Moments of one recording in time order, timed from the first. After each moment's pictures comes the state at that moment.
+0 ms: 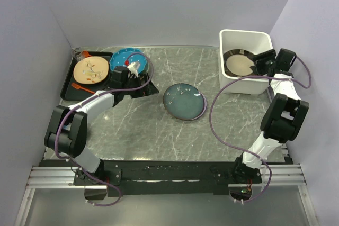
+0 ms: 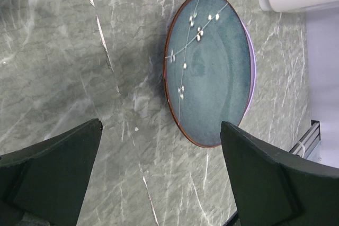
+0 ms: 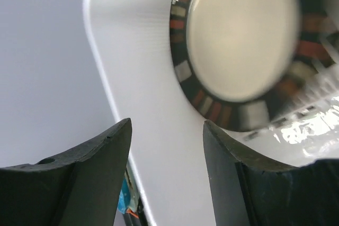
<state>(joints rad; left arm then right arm) -0.33 1.58 0.97 0.01 0.43 -0.54 -0.40 1.78 1.34 -0.11 -0.41 0.97</state>
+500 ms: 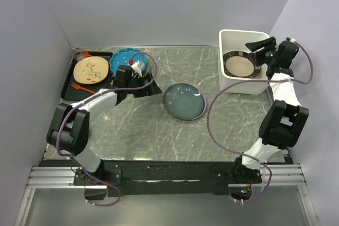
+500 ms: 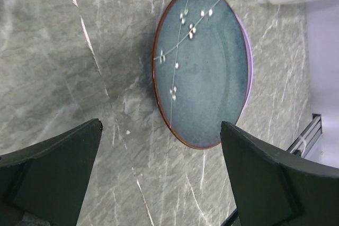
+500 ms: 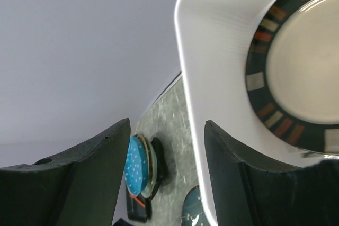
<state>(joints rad) -0.36 1.61 1.00 -0.01 0.43 -0.53 -0.36 1.68 1.36 0.03 -0.50 0.97</state>
